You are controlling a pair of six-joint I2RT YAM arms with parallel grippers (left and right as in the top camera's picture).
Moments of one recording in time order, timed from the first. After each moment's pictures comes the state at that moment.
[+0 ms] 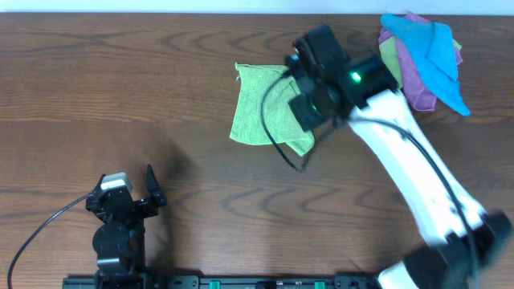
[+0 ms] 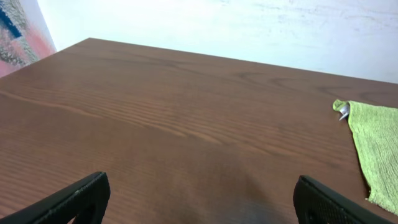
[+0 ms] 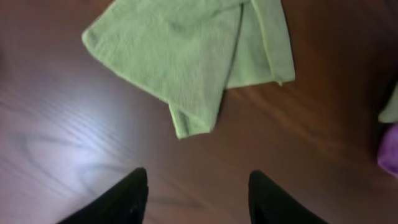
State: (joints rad) left arm 0.06 0.01 0.10 -0.30 -0.12 -0.09; right arm 0.49 1.68 1.70 -1.22 0.09 -0.04
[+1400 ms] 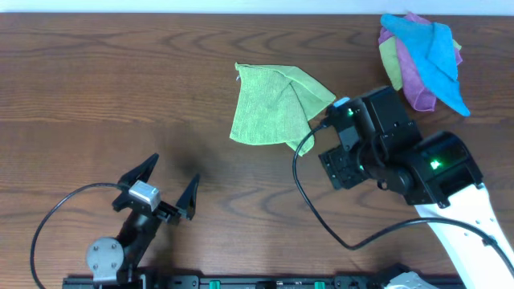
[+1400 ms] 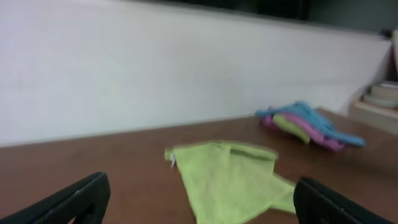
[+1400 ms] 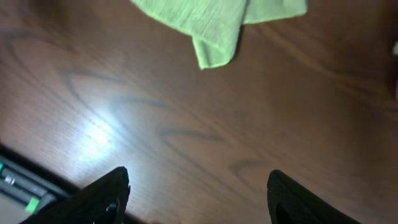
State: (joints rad) left arm 0.05 0.02 0.07 0.09 0.54 -0.14; right arm 0.48 1.26 1.46 -1.33 0.02 -0.01
